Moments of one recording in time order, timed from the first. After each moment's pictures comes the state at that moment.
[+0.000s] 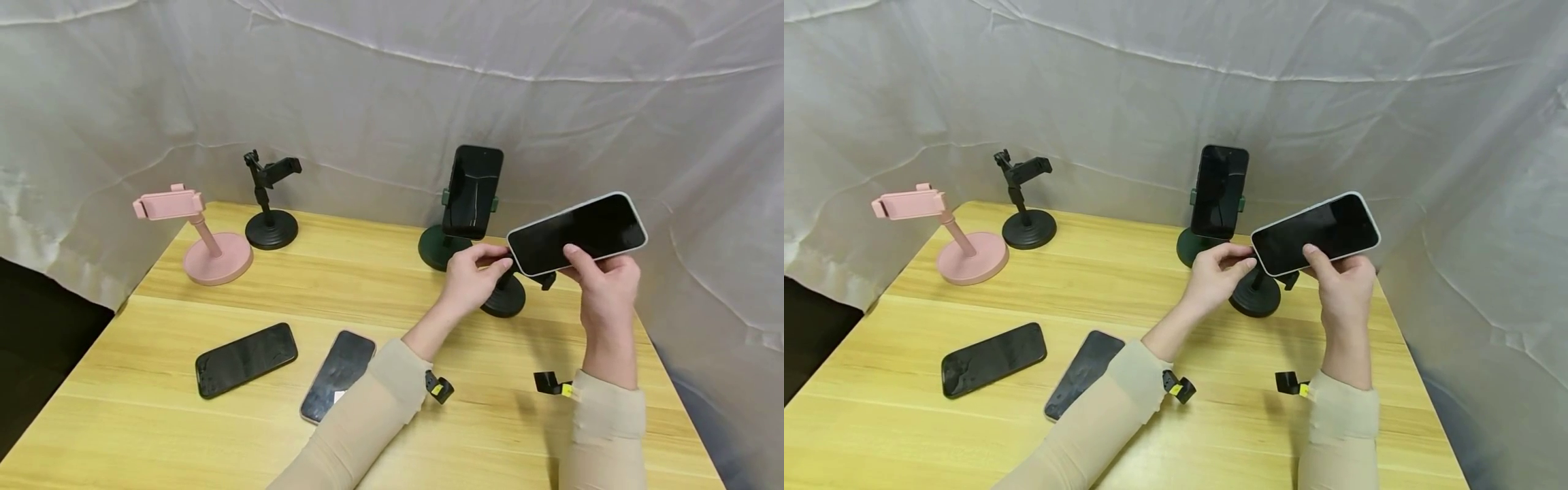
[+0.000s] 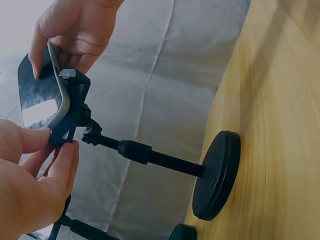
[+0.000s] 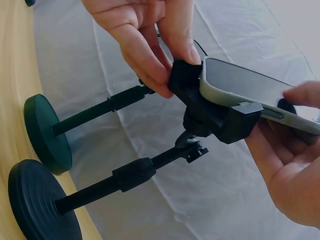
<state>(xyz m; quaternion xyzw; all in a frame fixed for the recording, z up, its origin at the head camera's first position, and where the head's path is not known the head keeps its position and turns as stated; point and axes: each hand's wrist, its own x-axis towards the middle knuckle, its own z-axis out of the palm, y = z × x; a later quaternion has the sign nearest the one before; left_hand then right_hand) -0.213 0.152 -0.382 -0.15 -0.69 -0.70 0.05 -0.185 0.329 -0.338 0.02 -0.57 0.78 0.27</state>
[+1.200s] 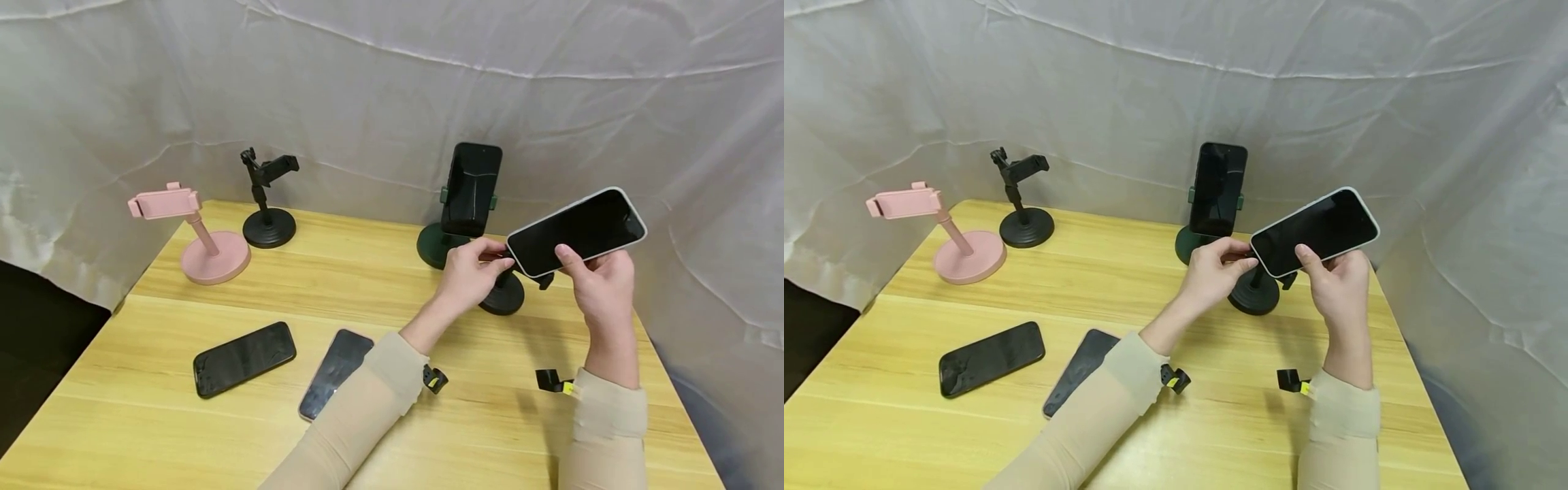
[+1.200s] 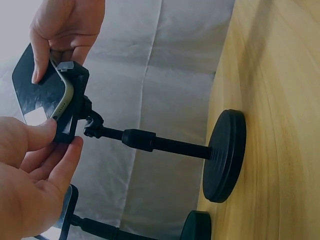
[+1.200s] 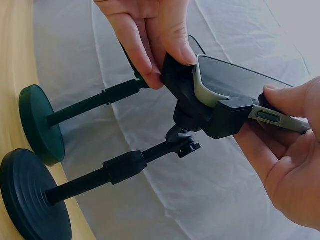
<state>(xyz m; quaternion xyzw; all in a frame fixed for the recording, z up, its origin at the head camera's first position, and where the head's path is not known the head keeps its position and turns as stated) -0.217 0.149 -0.376 -0.18 -0.74 -0.65 0.05 -0.181 0.335 -0.335 0.05 -0.71 0.67 0.23</state>
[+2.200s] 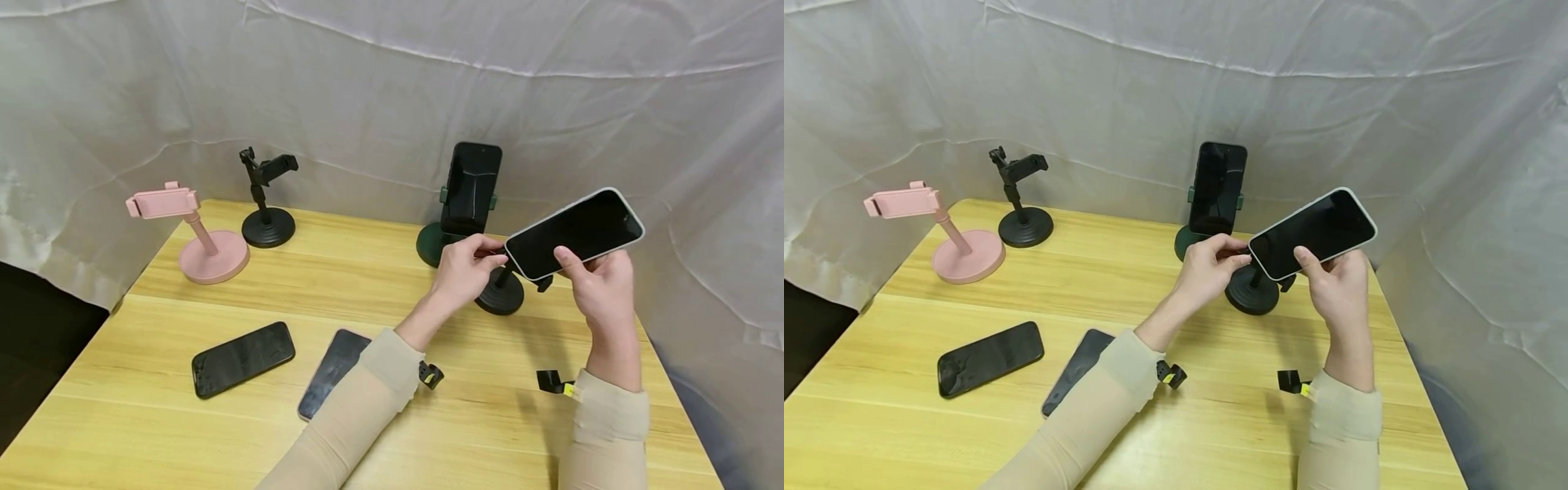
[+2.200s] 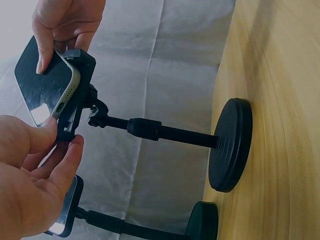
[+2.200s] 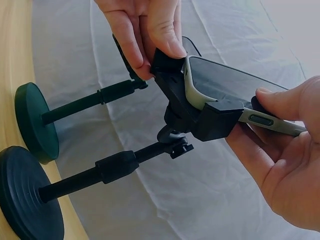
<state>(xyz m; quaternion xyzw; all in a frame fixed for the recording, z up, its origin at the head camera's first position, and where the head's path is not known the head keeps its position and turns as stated) -0.222 0.141 -0.376 -0.19 -0.76 -0.62 0.08 -0.179 0.337 -0.334 0.10 -0.72 0.66 0.21</state>
